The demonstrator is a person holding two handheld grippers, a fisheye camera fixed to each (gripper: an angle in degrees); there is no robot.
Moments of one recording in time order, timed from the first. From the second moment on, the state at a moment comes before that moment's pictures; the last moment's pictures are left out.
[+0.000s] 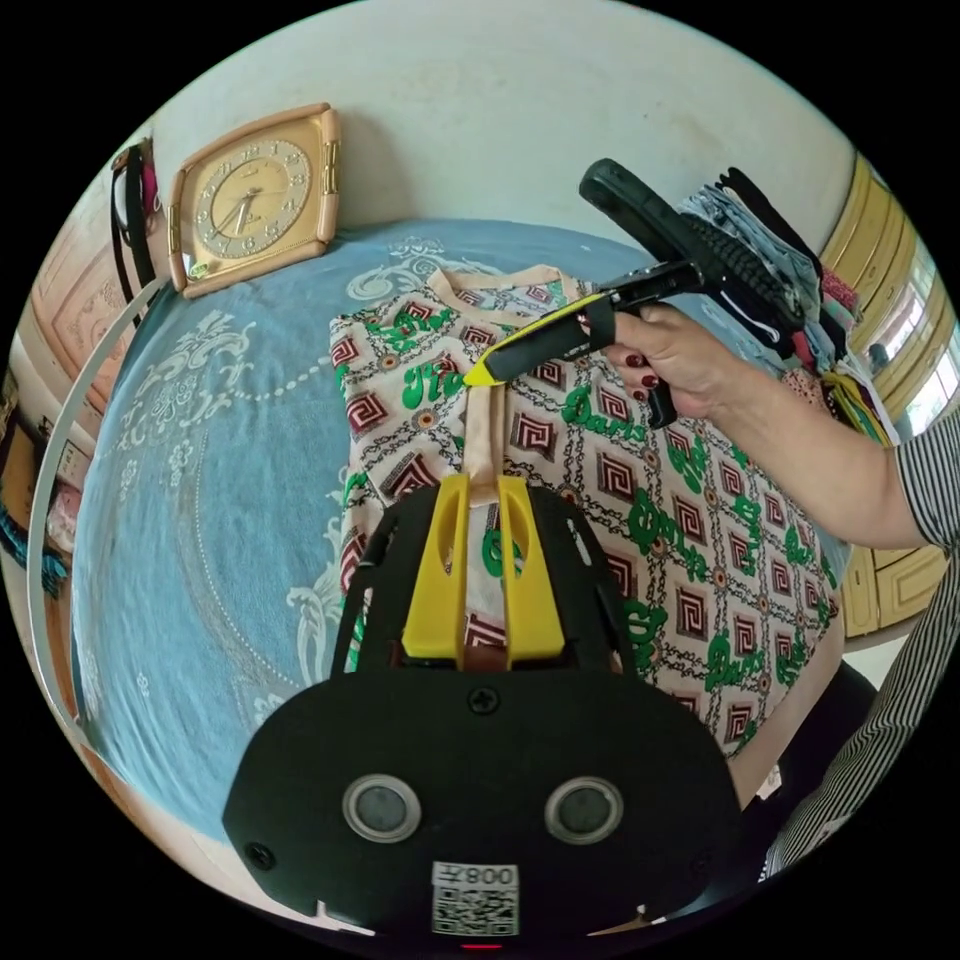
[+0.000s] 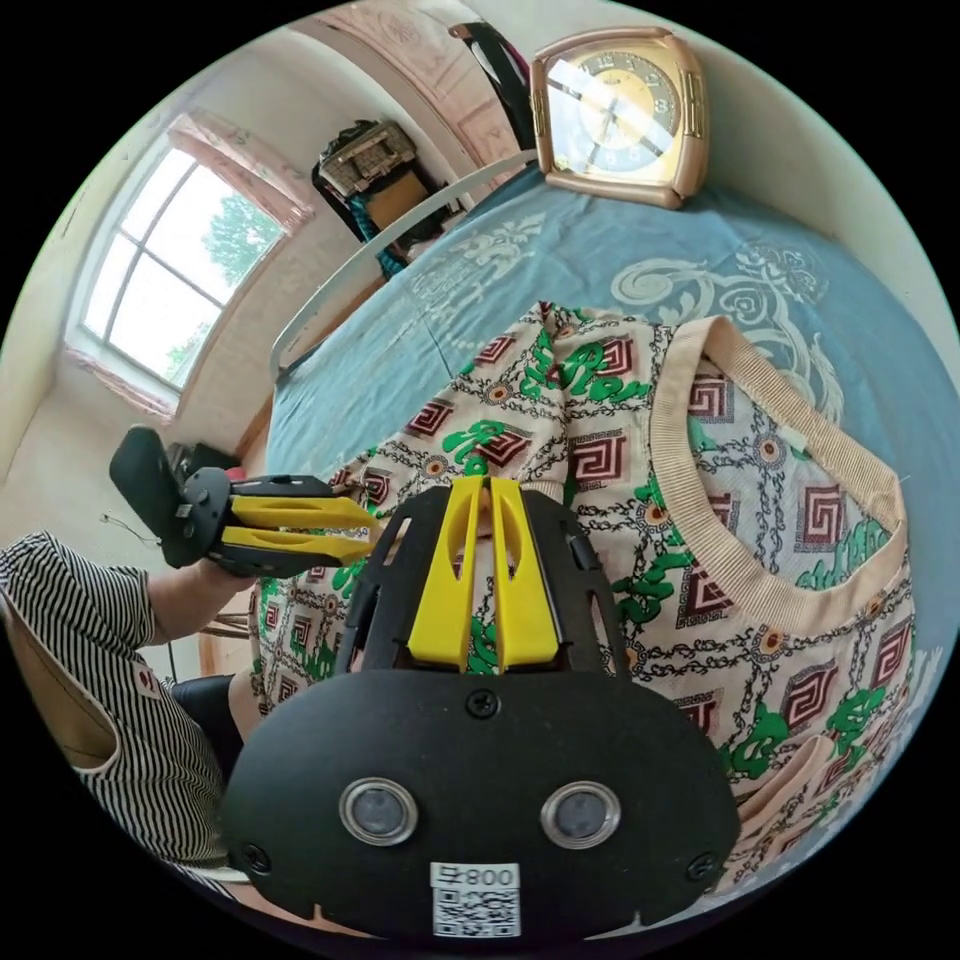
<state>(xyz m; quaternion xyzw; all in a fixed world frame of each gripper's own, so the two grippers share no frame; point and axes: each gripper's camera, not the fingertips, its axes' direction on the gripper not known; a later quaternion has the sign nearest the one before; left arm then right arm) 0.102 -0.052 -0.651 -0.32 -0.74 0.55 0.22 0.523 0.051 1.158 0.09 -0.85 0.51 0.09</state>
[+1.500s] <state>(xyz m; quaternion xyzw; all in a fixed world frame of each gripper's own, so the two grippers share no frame) 0.170 -0.049 -0.730 -0.26 -0.78 0.54 0.18 0.577 0.112 0.937 0.03 -0.80 0.53 0.28</state>
